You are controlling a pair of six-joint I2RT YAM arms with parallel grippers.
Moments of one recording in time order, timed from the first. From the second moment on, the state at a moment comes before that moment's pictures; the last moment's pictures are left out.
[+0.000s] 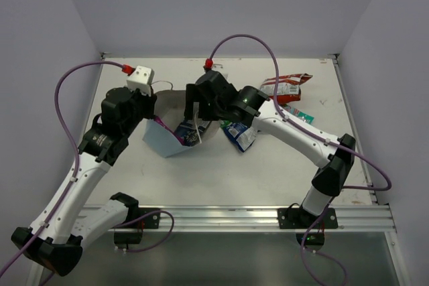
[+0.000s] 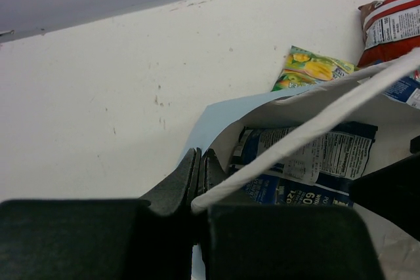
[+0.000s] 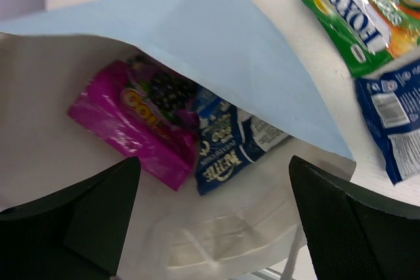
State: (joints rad) left arm -0.40 0.91 1.03 -0.41 -0.12 -0.03; right arm 0.96 1.71 1.74 -0.83 0.27 0.80
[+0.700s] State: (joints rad) left arm -0.40 0.92 1.03 -0.41 -0.14 -0.03; right arm 0.89 1.65 1.83 -0.77 0.20 0.59
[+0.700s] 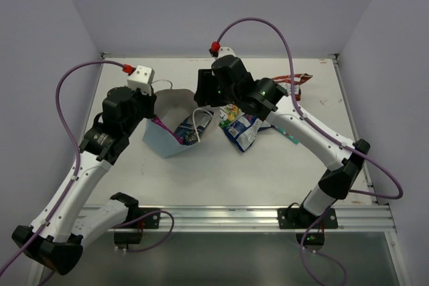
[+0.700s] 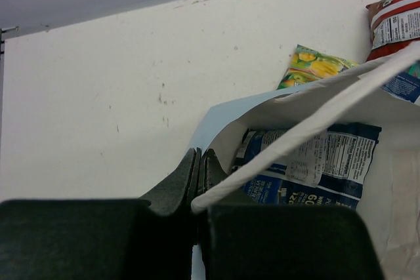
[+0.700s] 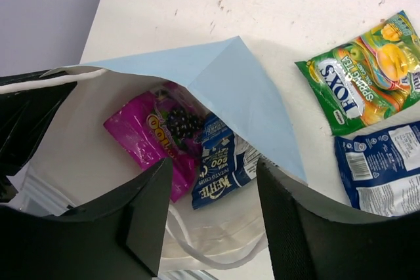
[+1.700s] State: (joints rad) left arm -0.40 0.94 1.03 -0.40 -0.14 -0.03; right arm 0.90 1.62 1.65 -0.69 0.00 0.60
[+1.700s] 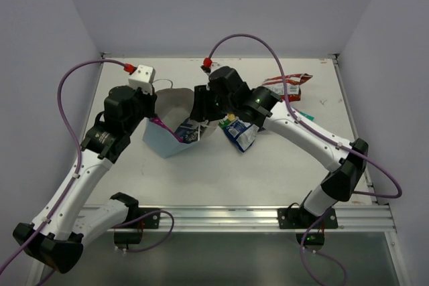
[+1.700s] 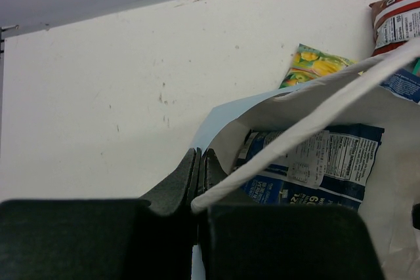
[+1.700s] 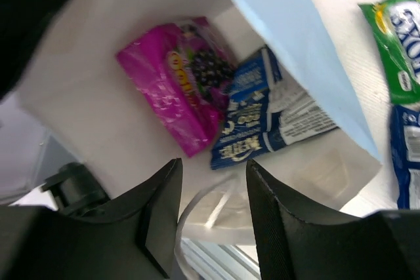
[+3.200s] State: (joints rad) left arm -0.40 0.97 1.07 -0.44 -0.17 0.02; right arm 0.92 1.46 1.85 -0.71 -0.06 0.30
